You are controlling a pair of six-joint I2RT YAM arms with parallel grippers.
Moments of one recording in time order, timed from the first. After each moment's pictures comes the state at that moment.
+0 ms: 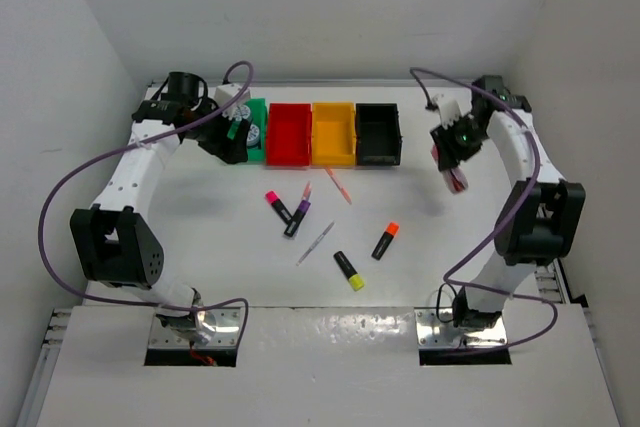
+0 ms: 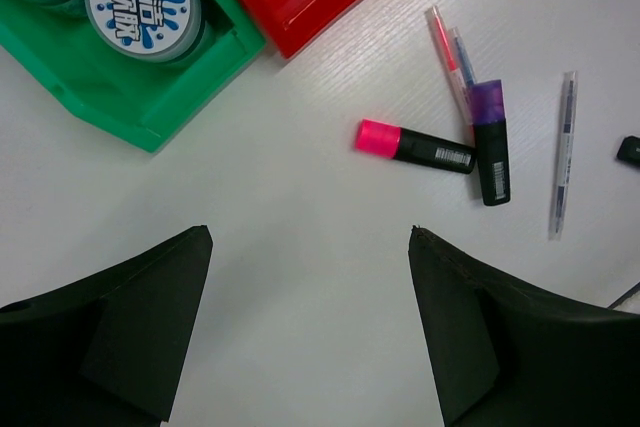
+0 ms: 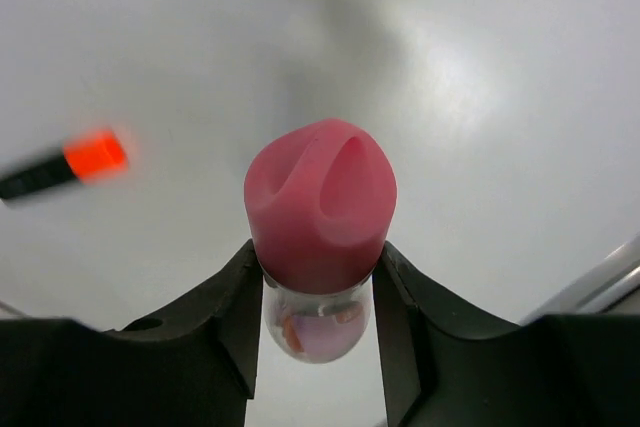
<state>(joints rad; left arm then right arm) -0.05 1.55 1.47 -0.88 0.44 0.44 -0.11 1.69 1.38 -1.00 -0.29 -0.74</state>
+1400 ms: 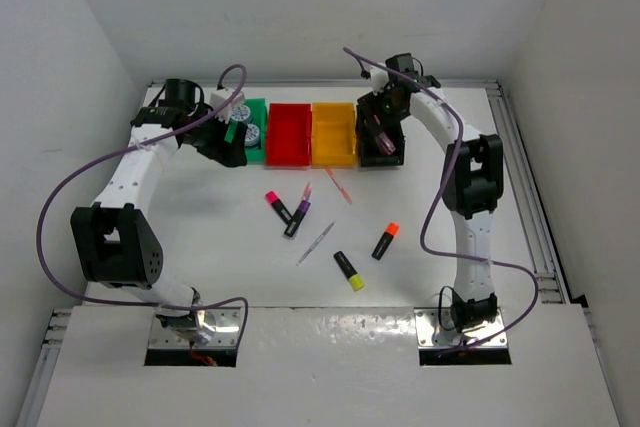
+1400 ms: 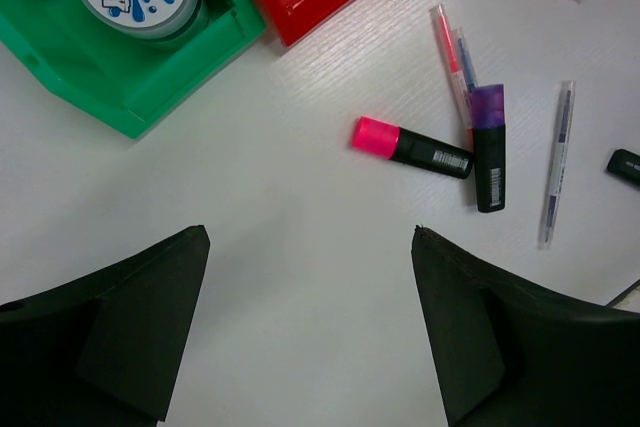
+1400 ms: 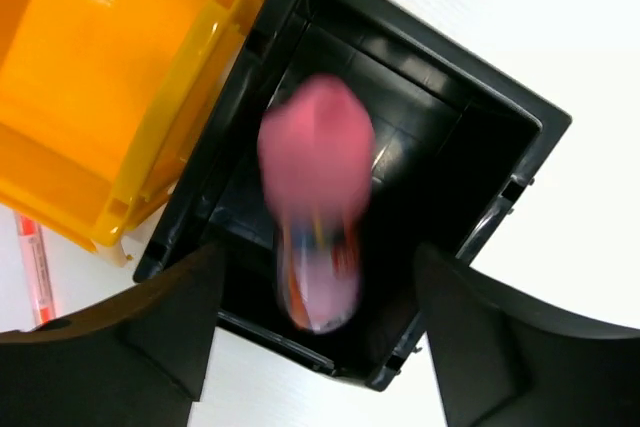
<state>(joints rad) -0.01 1.55 1.41 -0.83 0.48 0.39 0.23 2.25 1.95 -0.69 -0.13 -0.29</state>
